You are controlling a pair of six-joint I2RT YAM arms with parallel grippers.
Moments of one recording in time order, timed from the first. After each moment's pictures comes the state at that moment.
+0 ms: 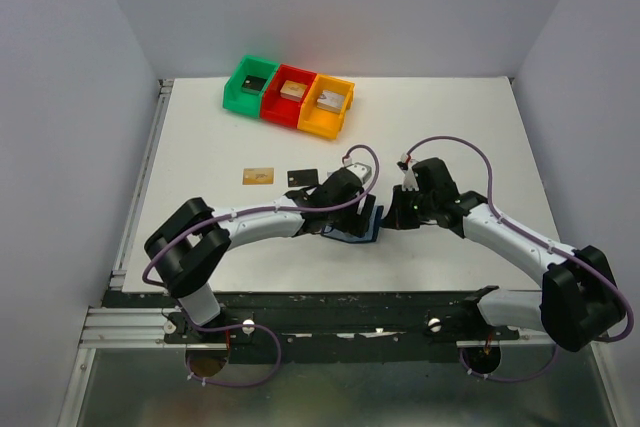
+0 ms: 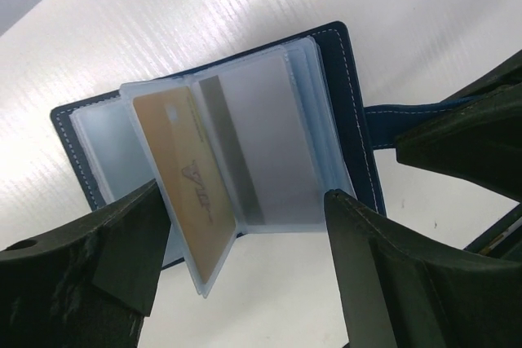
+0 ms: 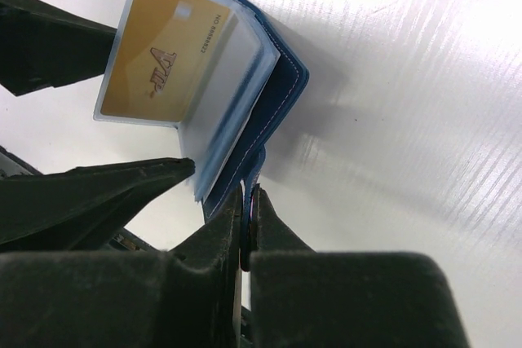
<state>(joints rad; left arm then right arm) -0.94 1.67 1.00 -0.13 -0.03 -0.46 0.48 1.25 0.70 -0.35 -0.28 0.39</state>
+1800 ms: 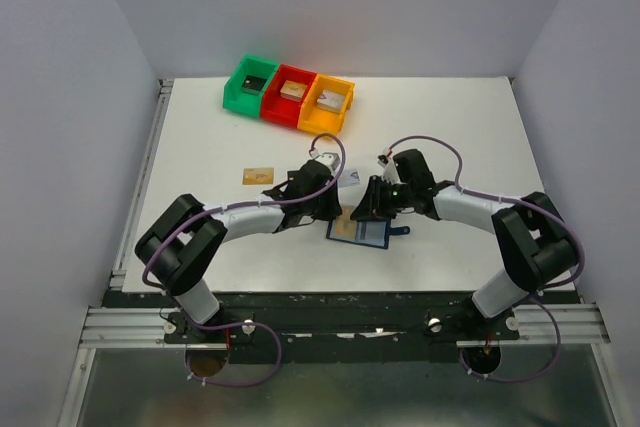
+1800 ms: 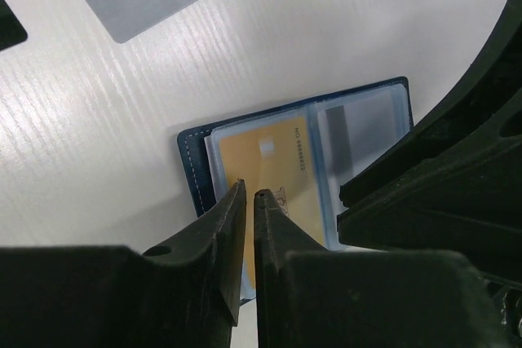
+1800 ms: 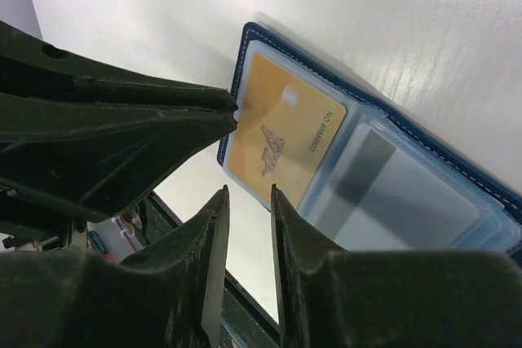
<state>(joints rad) -0.76 1.63 0.84 0.09 0.07 -0.55 0.48 1.59 0.77 -0.02 -0.55 0.65</state>
